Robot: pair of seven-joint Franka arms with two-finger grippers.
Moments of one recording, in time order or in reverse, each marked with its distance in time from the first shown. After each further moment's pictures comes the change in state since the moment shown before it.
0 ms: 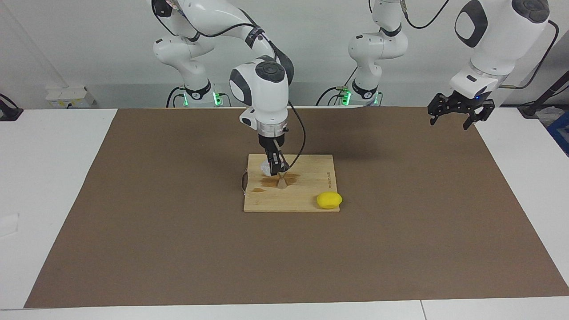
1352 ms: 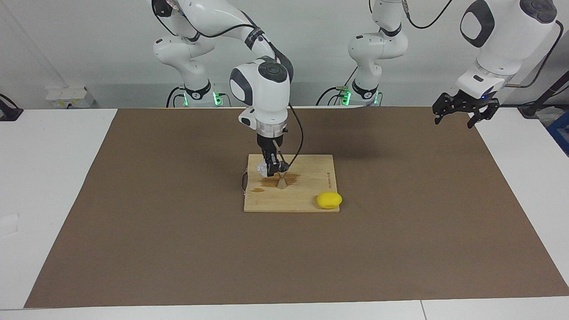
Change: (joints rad) left arm 0.009 0.000 0.016 -0.001 0.000 -0.013 0.023; right arm 0.013 0.000 0.002 0.000 -0.102 -0.014 0.029
